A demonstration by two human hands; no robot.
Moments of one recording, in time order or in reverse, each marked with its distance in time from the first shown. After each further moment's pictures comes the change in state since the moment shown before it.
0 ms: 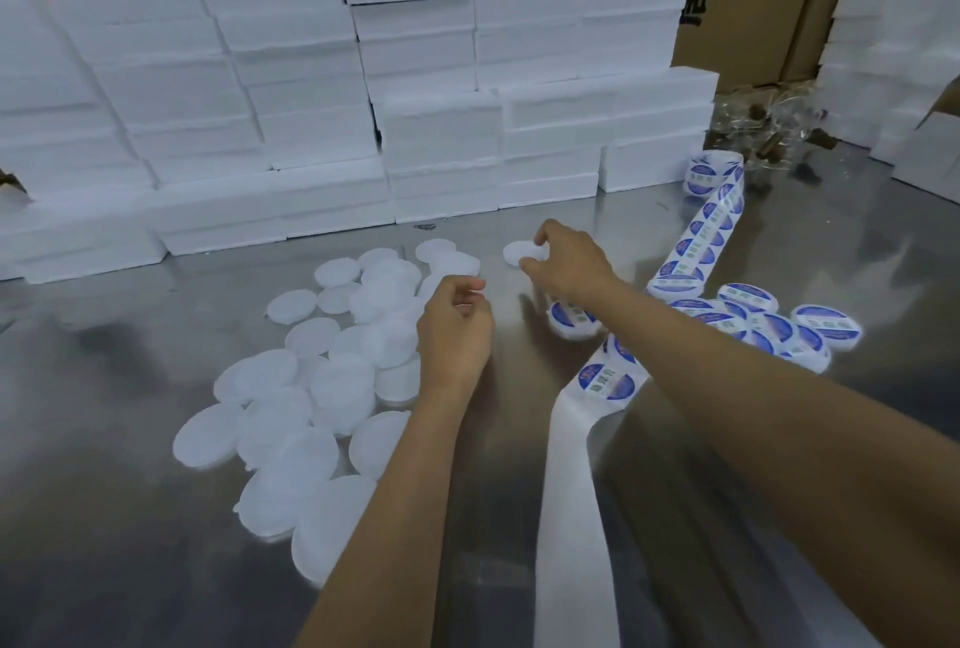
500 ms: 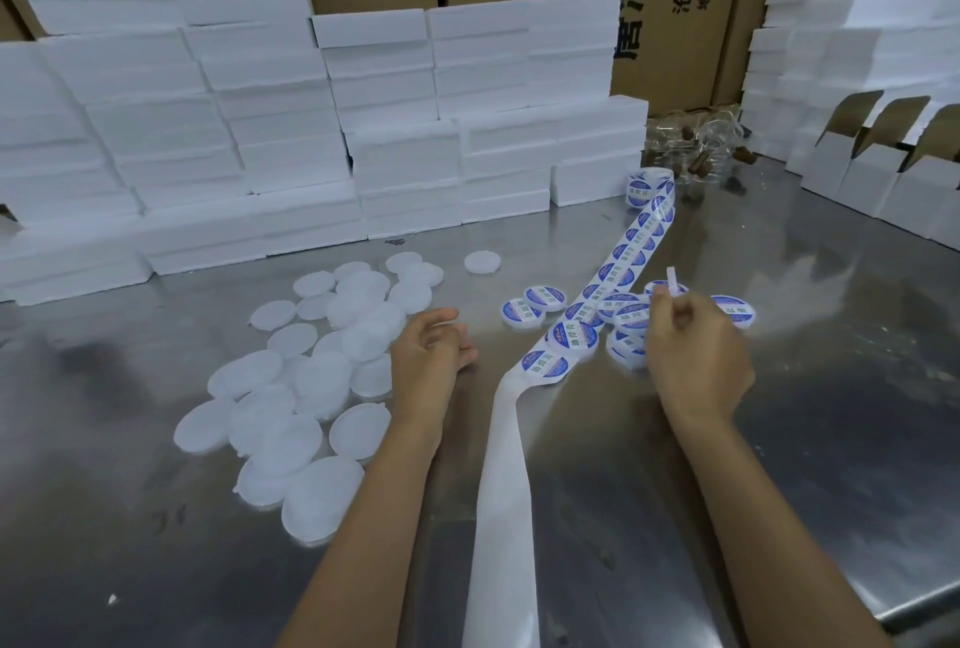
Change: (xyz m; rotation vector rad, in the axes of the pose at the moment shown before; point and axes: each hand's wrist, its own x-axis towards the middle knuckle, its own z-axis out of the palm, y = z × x) left_hand -0.065 0.015 -0.010 -0.305 -0.045 -0.145; right_hand -0.170 0.064 -0.069 0.179 0.729 0.420
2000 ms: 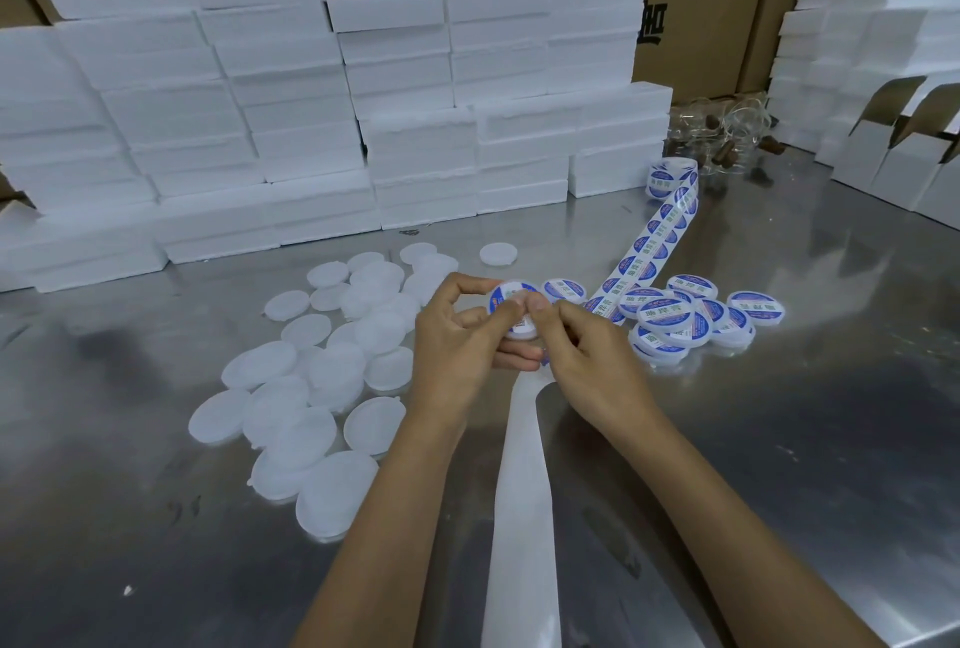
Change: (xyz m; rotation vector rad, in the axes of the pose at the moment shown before) left_hand -0.025 0.036 0.004 -0.019 -0.268 0.157; right_hand -0.056 -0.051 0.023 0.328 -0.620 -0.324
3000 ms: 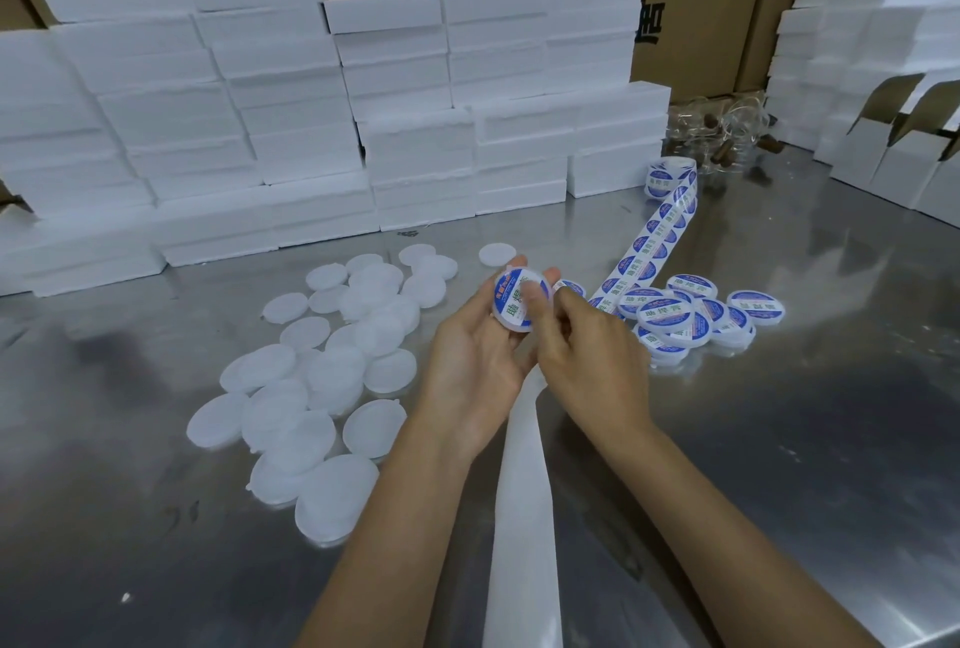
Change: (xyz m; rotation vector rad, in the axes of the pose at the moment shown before) left_hand -0.003 0.006 0.010 -0.707 -0.199 -0.402; right_hand 0.001 -0.007 0.009 -0.339 0.209 -0.043
